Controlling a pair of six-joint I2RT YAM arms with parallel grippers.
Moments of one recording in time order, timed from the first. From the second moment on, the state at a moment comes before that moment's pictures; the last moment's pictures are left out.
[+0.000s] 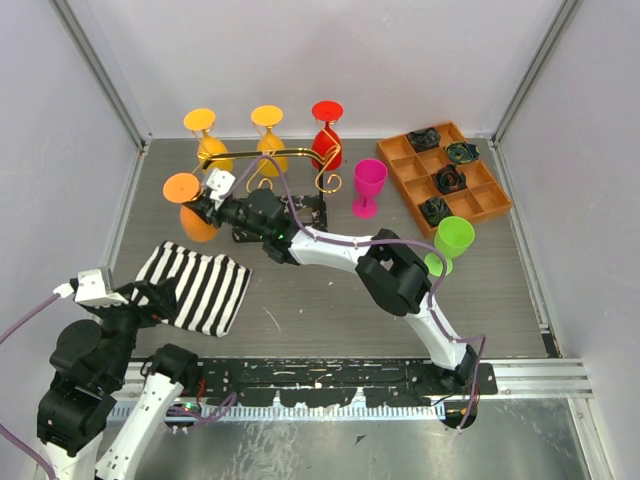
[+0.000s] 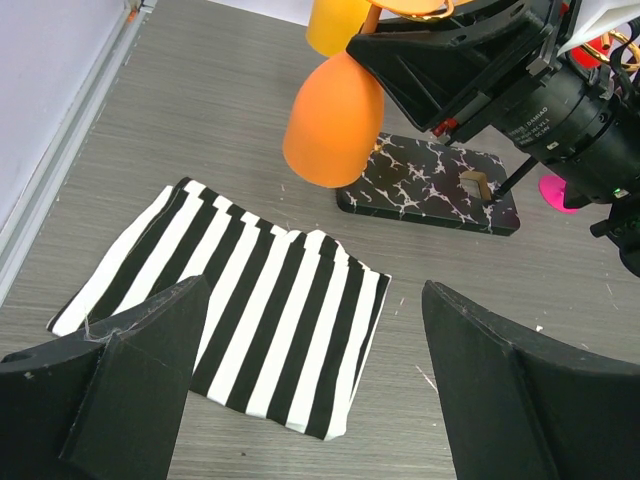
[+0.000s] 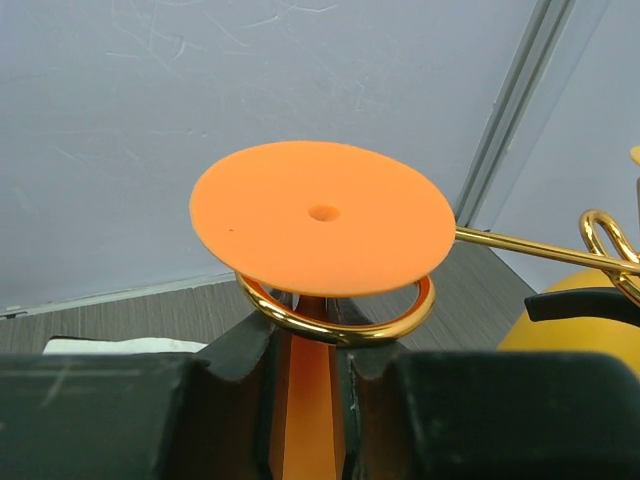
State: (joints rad) left arm -0.37 0.09 0.88 -0.94 -0.38 -0.29; right arm 1.01 2.24 1.73 0.75 -0.21 -0.10
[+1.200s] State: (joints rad) left arm -0.37 0.09 0.88 -0.94 -0.38 -0.29; right arm 1.01 2.14 1.52 0.93 -0.13 -0.04
